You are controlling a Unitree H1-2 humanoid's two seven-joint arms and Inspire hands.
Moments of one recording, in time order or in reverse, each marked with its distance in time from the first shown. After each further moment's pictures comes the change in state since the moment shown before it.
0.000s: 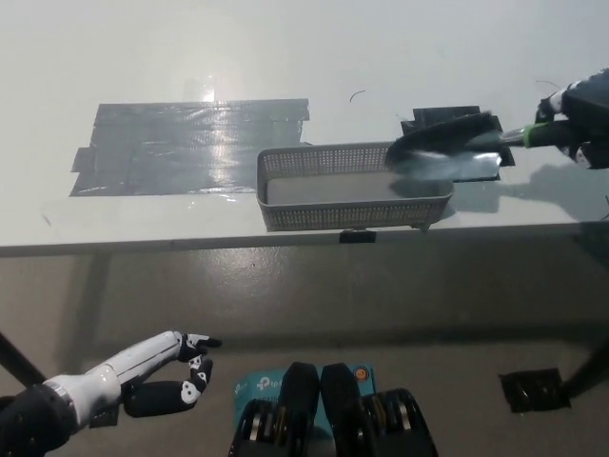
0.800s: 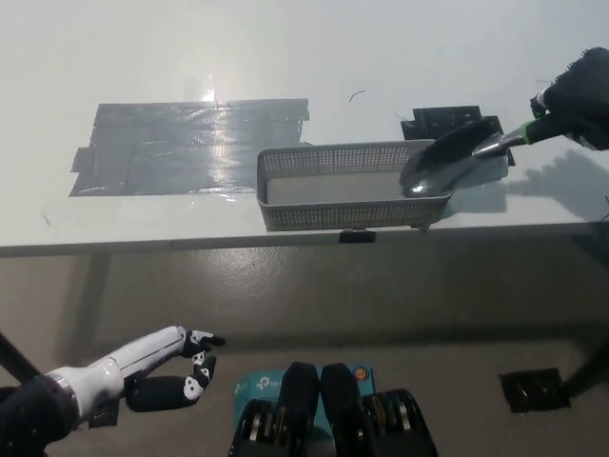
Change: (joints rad) left_arm -0.021 -0.020 0.018 -0.004 0.032 0.000 -0.064; right_arm -0.118 0.001 0.114 -0.053 -0.236 -0.027 0.153
